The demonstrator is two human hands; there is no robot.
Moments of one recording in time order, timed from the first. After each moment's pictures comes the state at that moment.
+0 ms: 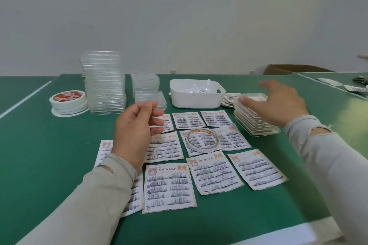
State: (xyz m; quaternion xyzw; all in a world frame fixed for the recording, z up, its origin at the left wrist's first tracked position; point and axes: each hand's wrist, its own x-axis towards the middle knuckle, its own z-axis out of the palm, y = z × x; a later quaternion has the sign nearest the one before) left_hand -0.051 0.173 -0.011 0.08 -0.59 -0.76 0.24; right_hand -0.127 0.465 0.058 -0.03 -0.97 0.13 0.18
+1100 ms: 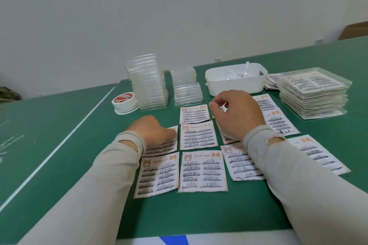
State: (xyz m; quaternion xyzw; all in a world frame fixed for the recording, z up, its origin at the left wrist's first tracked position) left_hand -0.041 0.116 0.009 0.23 -0.96 -0.13 -0.04; right_hand -0.108 0.338 -0.013 0.22 -0.88 0.37 0.21
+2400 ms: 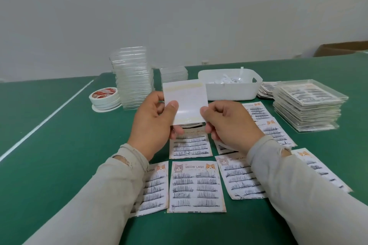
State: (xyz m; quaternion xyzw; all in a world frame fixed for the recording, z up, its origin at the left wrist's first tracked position) left_hand -0.051 0.153 -0.011 0.02 -0.75 -0.62 0.23; right_hand -0.110 0.327 -0.017 0.20 -0.78 0.59 -0.02
